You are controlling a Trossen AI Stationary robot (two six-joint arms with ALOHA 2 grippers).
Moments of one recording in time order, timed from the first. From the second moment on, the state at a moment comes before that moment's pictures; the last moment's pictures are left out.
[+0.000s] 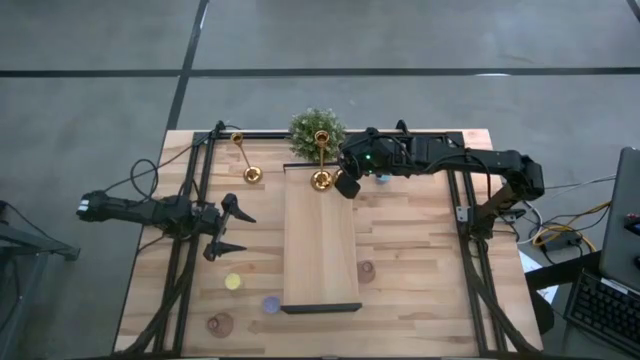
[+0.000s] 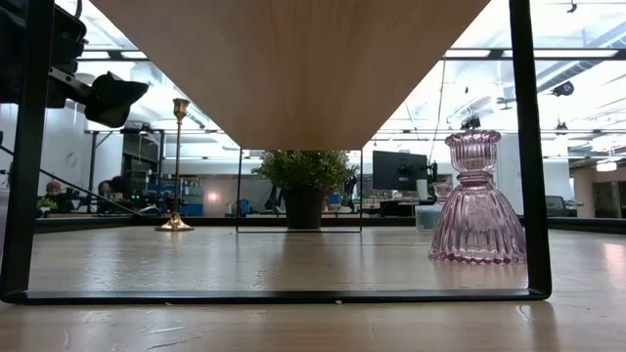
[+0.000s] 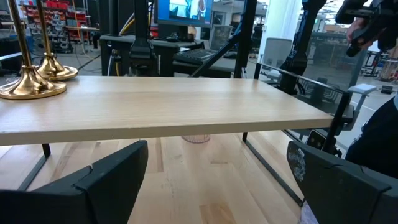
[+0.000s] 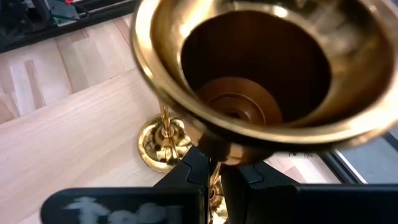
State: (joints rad) left arm -0.16 0.12 0.03 0.01 0.08 -0.08; right arm -0.16 1.58 1.51 -0.68 0.29 0.24
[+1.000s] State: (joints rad) left arm -0.15 0.12 0.03 0.01 0.08 -0.08; right arm -0.16 1.60 1.50 -0.62 0.28 0.25
